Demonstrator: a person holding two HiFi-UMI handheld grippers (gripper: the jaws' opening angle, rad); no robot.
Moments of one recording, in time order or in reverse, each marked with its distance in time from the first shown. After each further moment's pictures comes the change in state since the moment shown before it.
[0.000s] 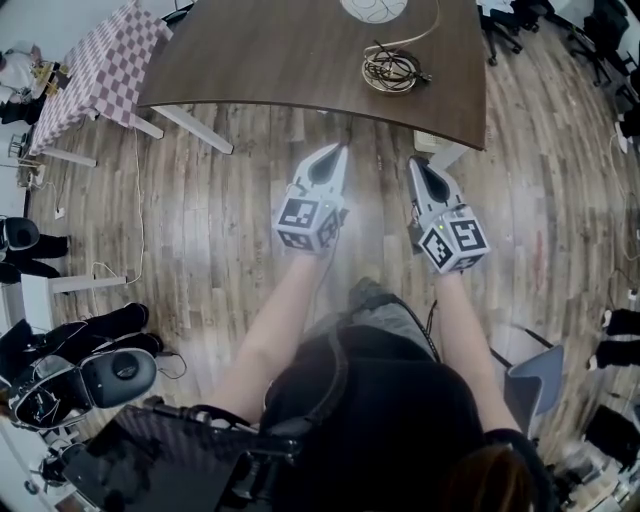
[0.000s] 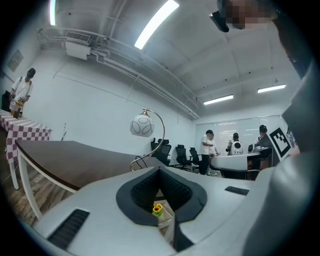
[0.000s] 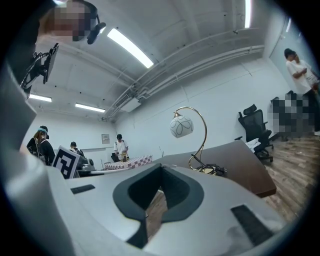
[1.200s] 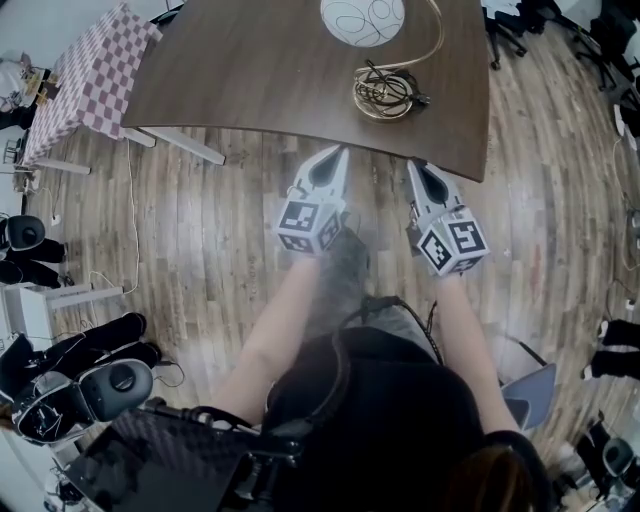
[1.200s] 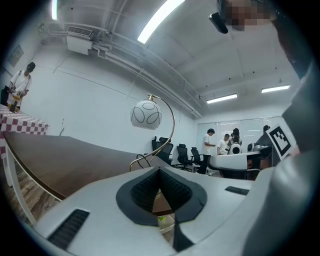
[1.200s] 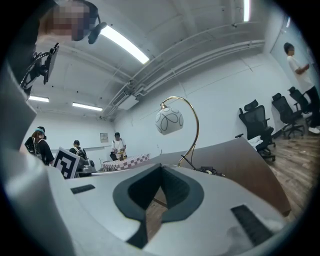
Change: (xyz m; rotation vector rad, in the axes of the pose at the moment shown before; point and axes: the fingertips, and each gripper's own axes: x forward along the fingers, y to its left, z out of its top) left arm 0.085 0.029 -0.011 -0.027 0.012 0.006; right arm 0.065 -0.063 0.000 0.008 0.029 0.006
